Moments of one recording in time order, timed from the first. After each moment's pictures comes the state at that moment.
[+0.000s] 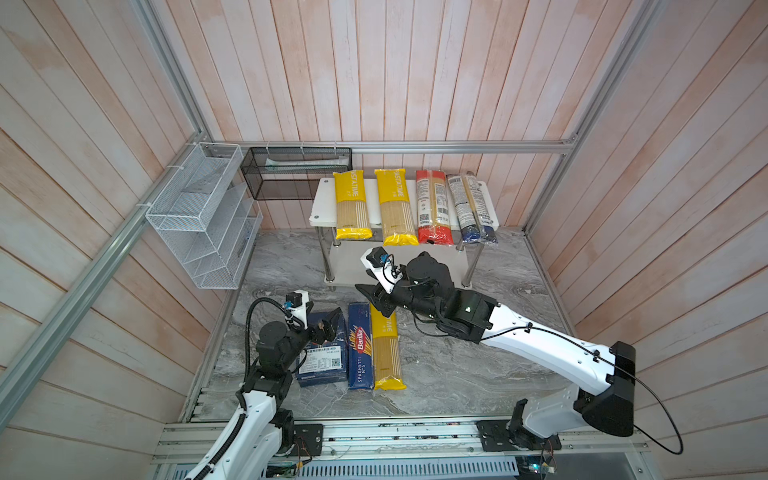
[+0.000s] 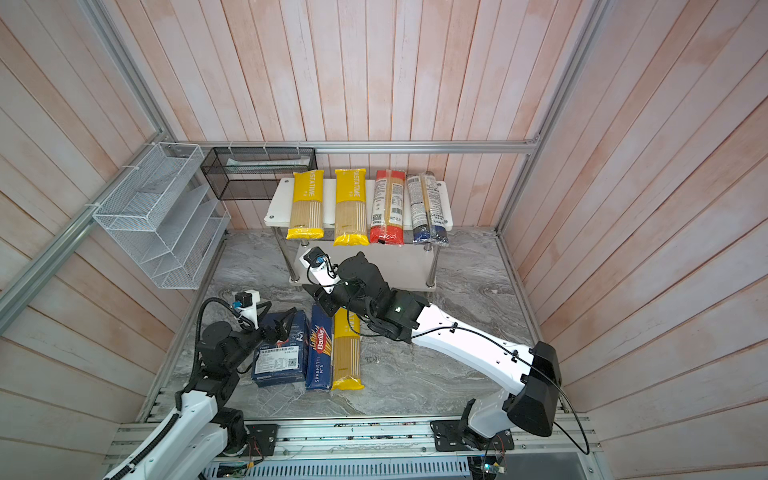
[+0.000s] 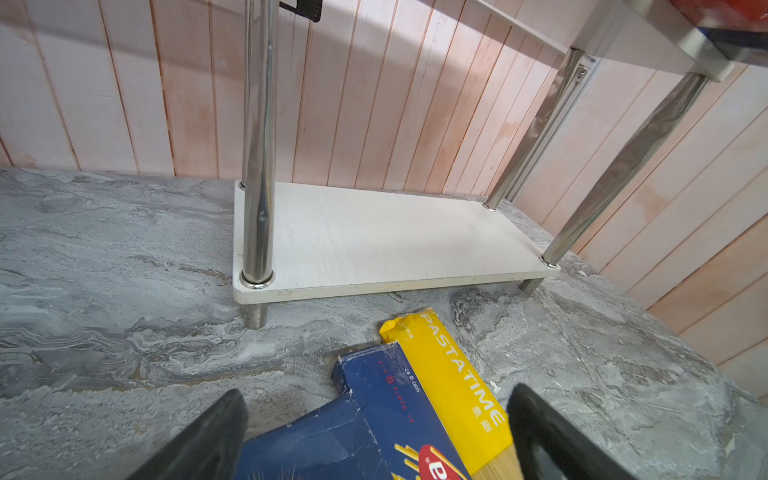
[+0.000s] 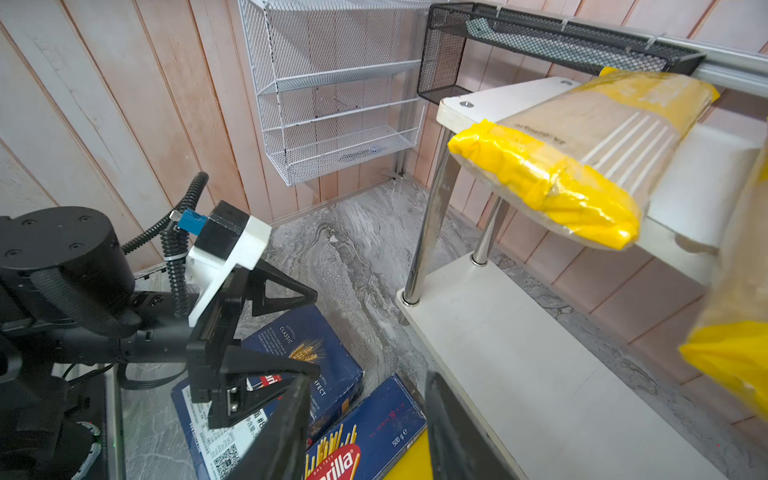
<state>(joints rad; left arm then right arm) -0.14 0.74 0.23 0.34 0.35 -0.21 1.06 1.45 1.38 -0.23 0.05 -0.02</state>
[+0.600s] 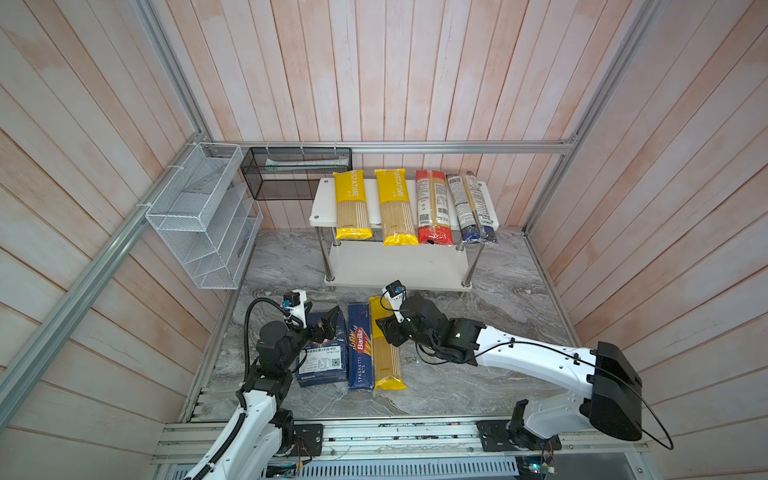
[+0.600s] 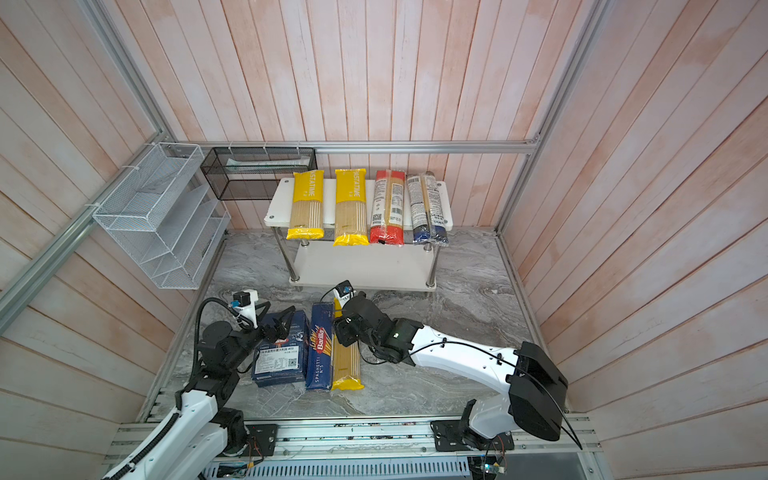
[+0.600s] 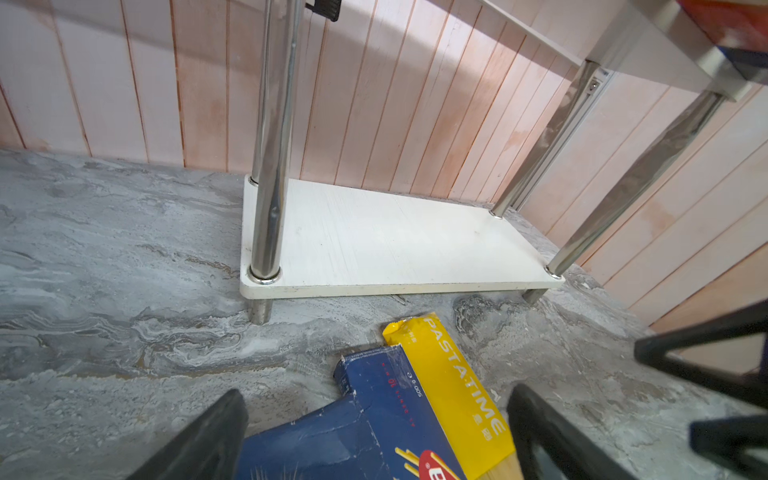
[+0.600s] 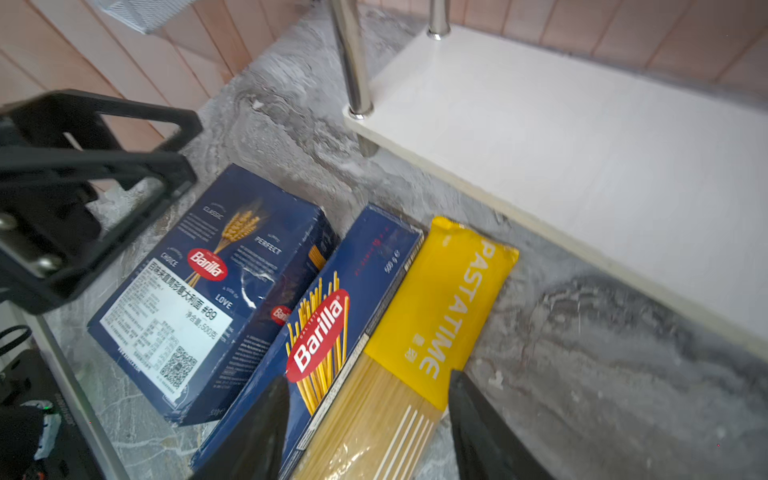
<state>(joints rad) -0.14 0.76 0.25 0.32 0.32 -0.29 1.07 1.42 0.98 -0.21 0.23 0.41</state>
